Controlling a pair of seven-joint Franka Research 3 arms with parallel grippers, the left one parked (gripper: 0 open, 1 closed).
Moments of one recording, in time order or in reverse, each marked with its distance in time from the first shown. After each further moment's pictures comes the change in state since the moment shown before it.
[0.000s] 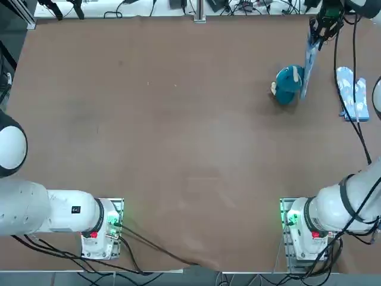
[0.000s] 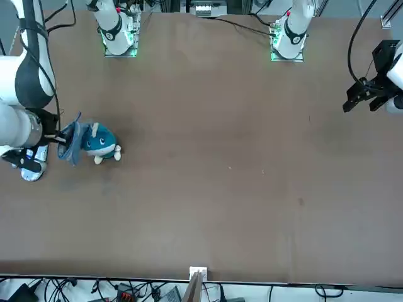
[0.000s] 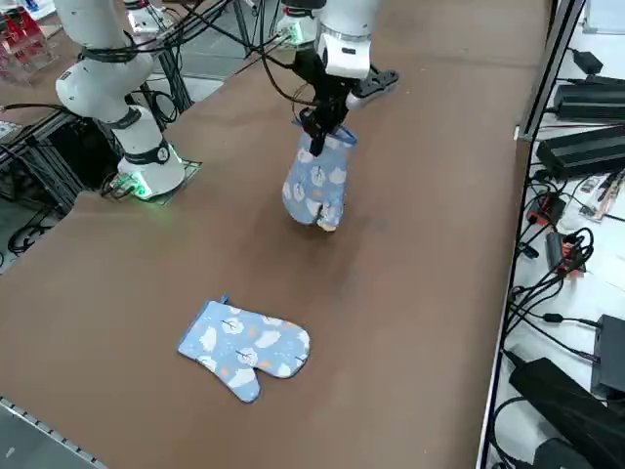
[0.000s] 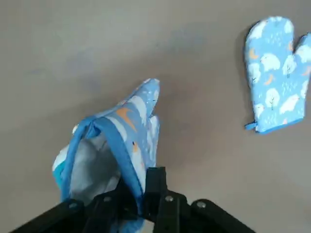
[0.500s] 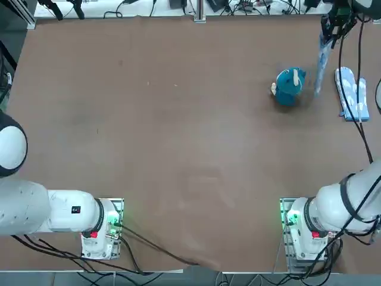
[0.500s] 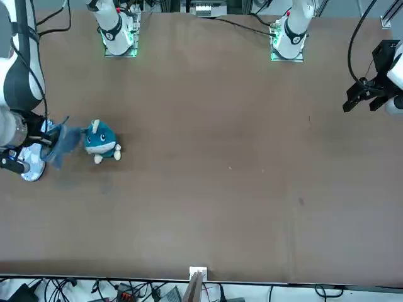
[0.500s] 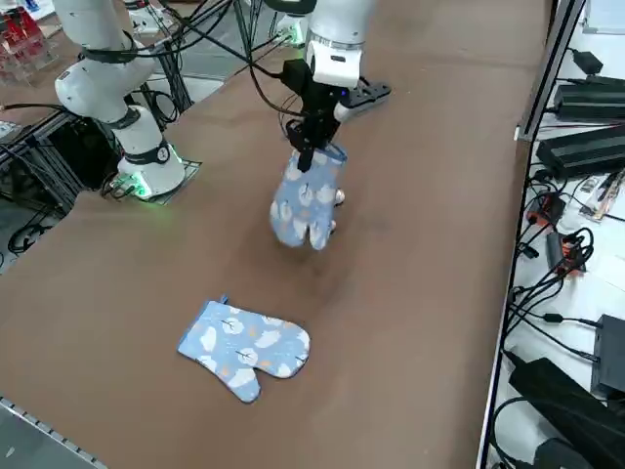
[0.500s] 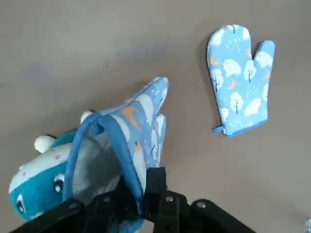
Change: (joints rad) arm -0.038 0.002 -0.007 0.009 -0.076 -0.035 -0.022
